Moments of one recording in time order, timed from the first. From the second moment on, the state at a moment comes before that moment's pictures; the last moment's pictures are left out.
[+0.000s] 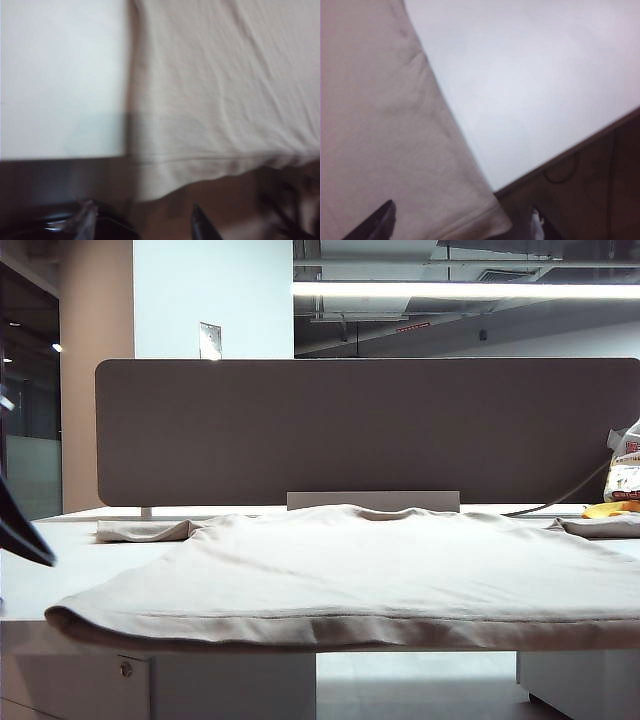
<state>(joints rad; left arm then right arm) -0.16 0.95 0.24 -0.03 0.46 -0.52 -0.39 0.90 0.42 -0.29 -0.36 0.47</state>
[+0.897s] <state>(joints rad) -0.17 1.24 0.28 0.18 0.58 -0.58 -0.39 1.28 0.42 -0.19 -0.45 0.47</state>
